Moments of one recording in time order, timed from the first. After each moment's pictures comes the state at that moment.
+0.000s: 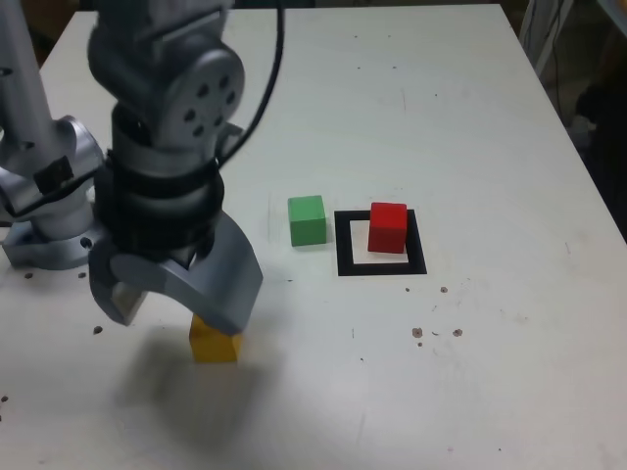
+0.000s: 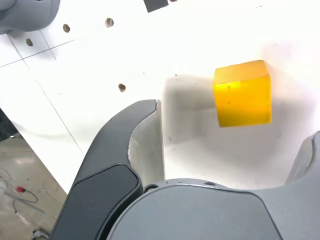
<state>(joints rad) -0.75 1.80 -1.20 1.21 -0.10 -0.50</state>
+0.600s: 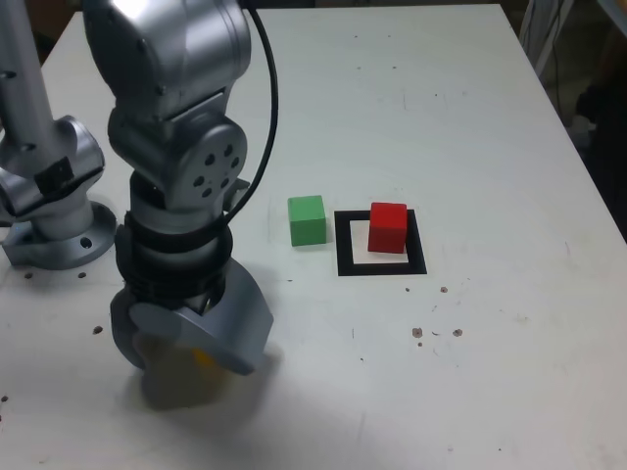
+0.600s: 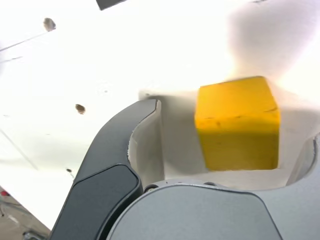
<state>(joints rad) -0.74 1.81 -0.98 0.89 -0.11 -0.50</state>
